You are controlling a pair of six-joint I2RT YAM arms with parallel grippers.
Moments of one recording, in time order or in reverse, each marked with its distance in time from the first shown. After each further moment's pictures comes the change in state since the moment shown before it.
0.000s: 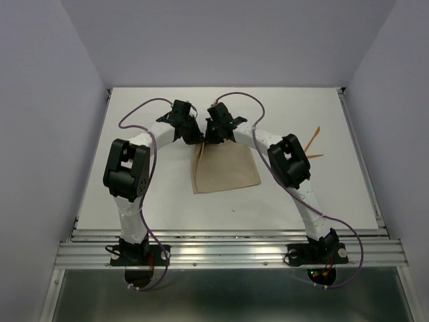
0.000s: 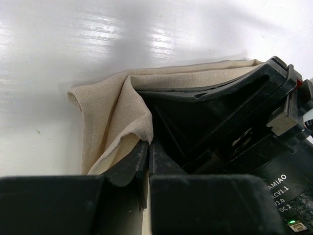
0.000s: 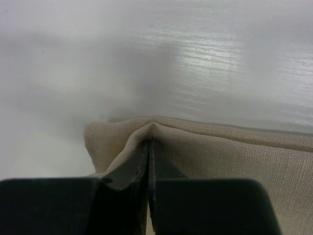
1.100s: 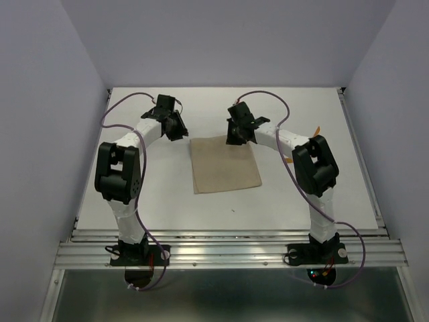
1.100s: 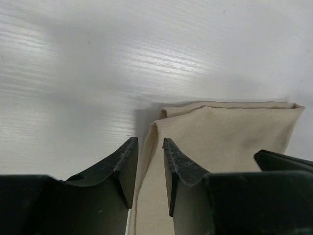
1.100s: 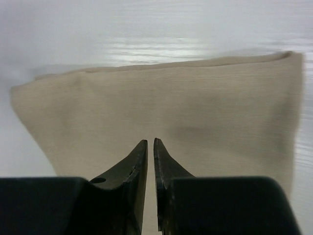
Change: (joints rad) left arm 0.100 -0.057 0.033 -0.116 -0.138 0.097; right arm -0.050 -0.312 -0.342 -0.007 0.099 -0.067
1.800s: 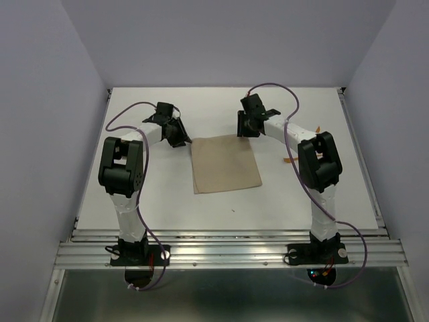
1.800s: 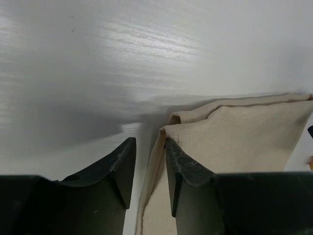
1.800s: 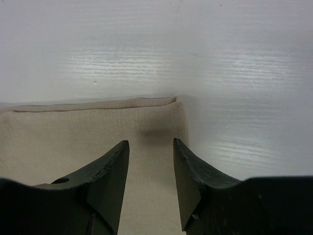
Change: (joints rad) left arm 0.047 0.088 -0.076 0.112 0.142 0.003; right arm -0.141 0.017 0.041 -0.064 0.061 -0.167
